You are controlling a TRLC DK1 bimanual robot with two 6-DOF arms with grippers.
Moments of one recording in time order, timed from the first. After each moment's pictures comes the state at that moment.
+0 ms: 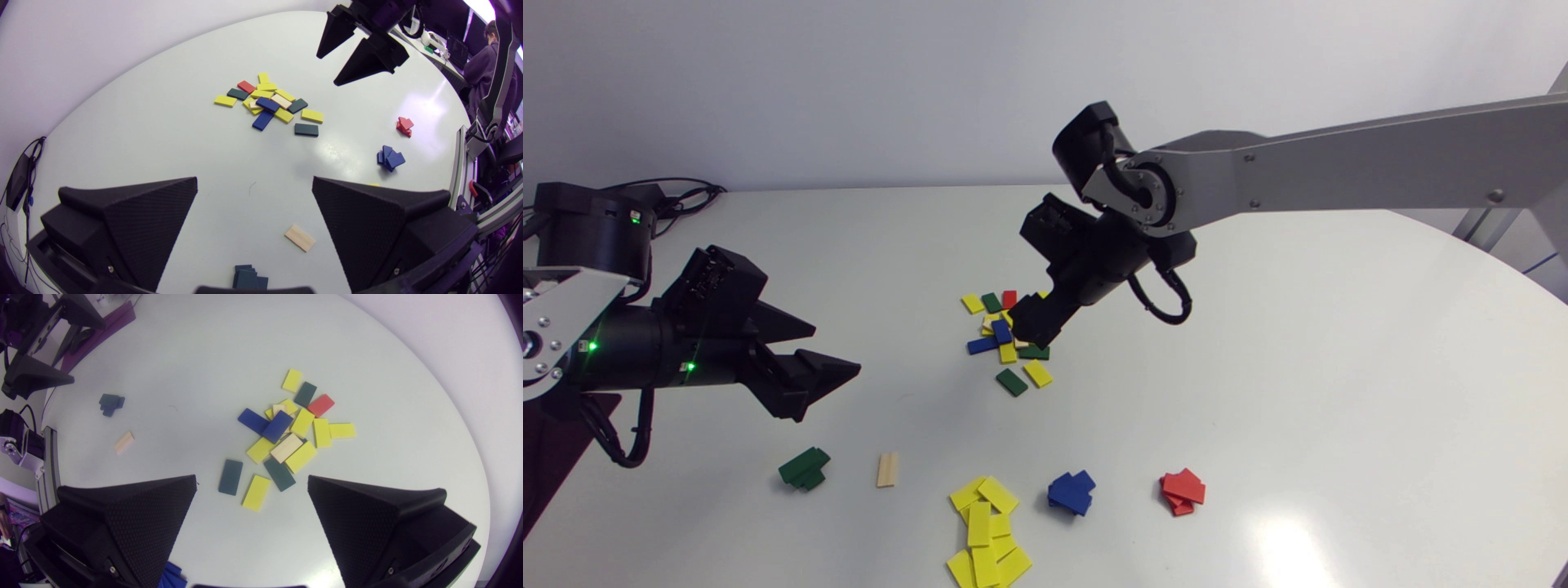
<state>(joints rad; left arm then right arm) -0.01 1.15 0.71 -0.40 0.44 0.54 0.58 1.92 1.49 -0.52 -0.23 -0.31</state>
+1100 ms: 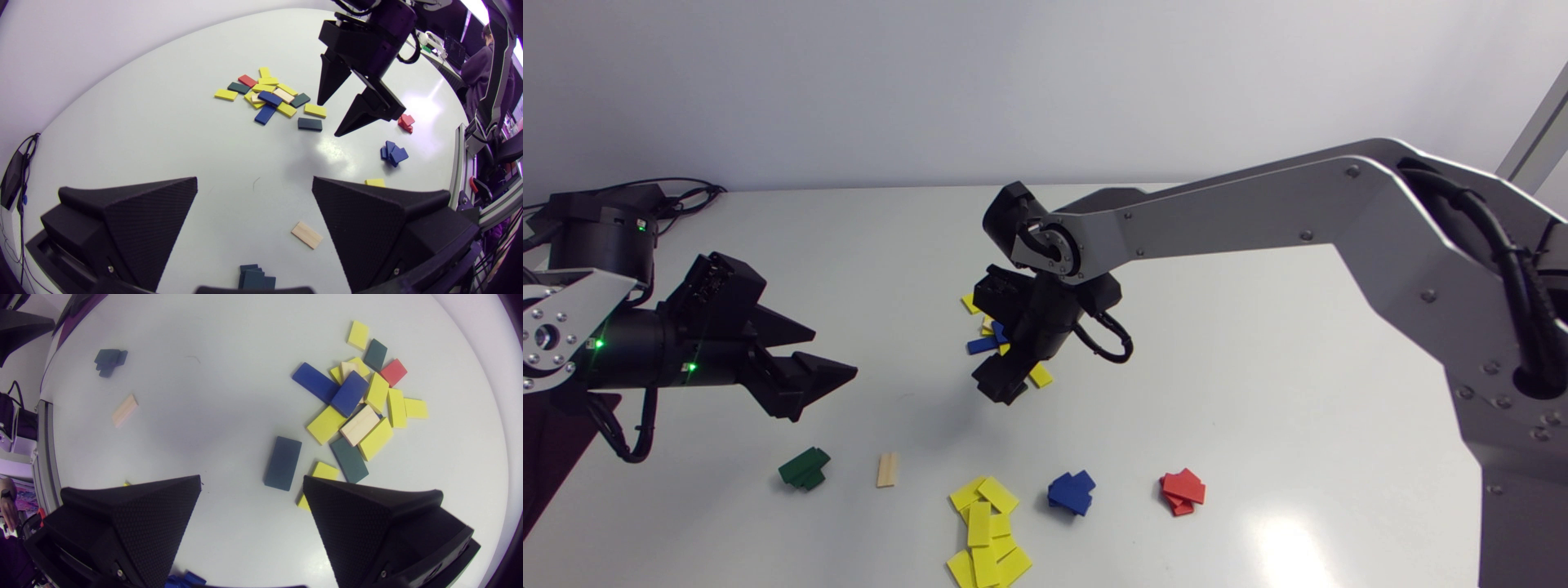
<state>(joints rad) 0.05 1.21 0.71 -0.38 0.49 0.59 0.68 2.12 1.61 -0.65 -0.20 -0.28</state>
